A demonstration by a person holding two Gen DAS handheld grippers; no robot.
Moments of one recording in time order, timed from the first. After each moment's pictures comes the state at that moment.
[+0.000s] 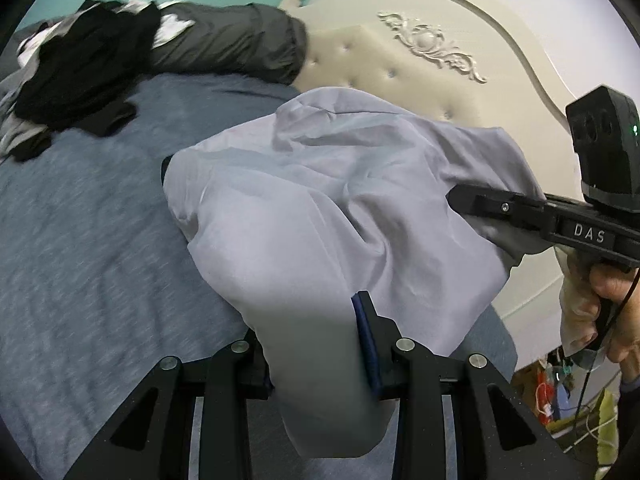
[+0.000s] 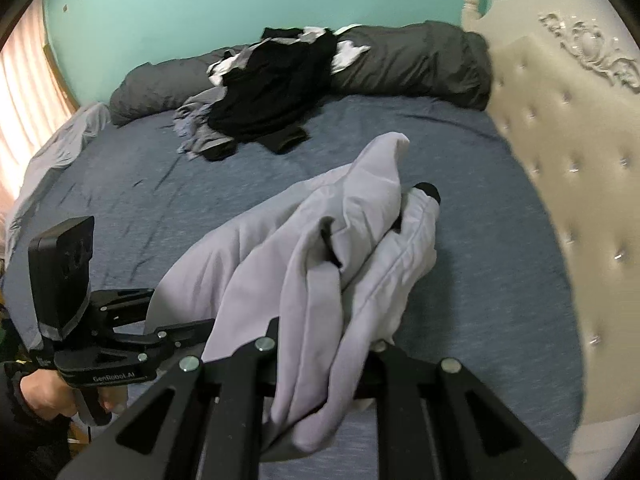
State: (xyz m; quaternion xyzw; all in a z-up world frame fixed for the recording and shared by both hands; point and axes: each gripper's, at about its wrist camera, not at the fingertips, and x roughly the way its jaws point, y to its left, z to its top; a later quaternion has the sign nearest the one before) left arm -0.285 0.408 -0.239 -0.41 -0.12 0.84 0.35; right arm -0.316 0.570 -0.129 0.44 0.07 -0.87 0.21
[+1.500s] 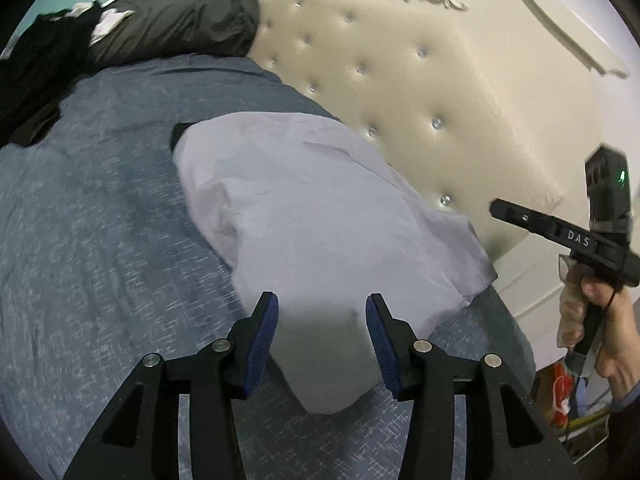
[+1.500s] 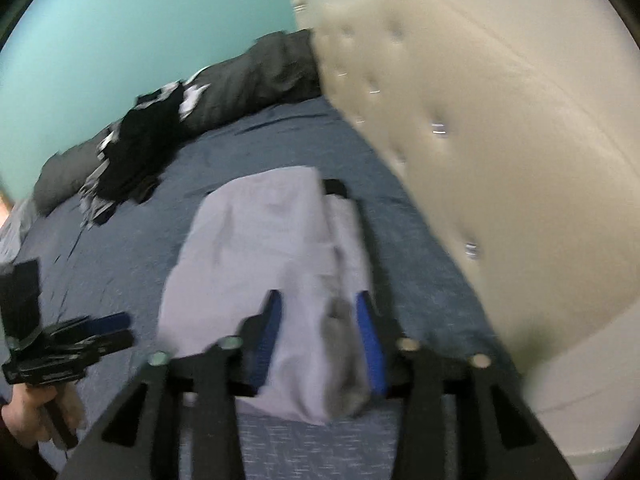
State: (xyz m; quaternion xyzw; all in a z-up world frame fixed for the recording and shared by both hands) left arm -0.289 0.565 -0.262 -0.43 -0.05 0.83 0.35; right arm -0.289 0.797 -0.194 0.41 -0.04 -0.91 0.08
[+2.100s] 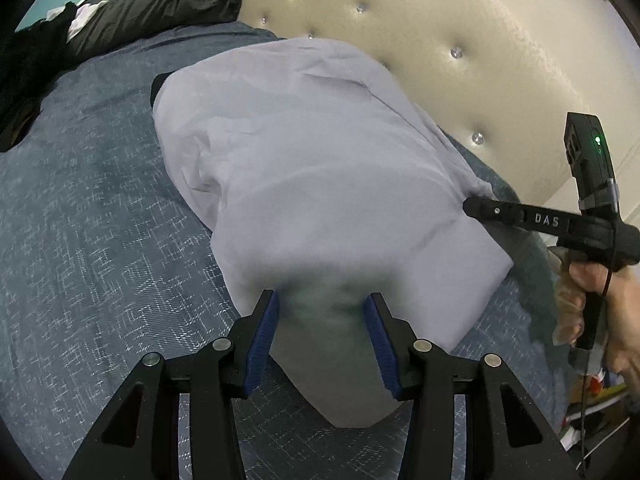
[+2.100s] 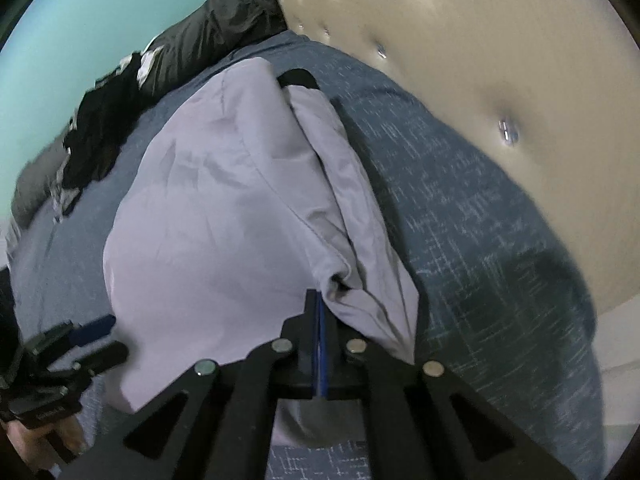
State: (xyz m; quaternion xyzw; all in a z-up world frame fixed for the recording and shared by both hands) left arm -0.294 0.594 -0.321 -0.47 0.01 0.82 0.33; right arm -0.312 0.822 -0.302 0.48 -0.13 -0.87 0.03
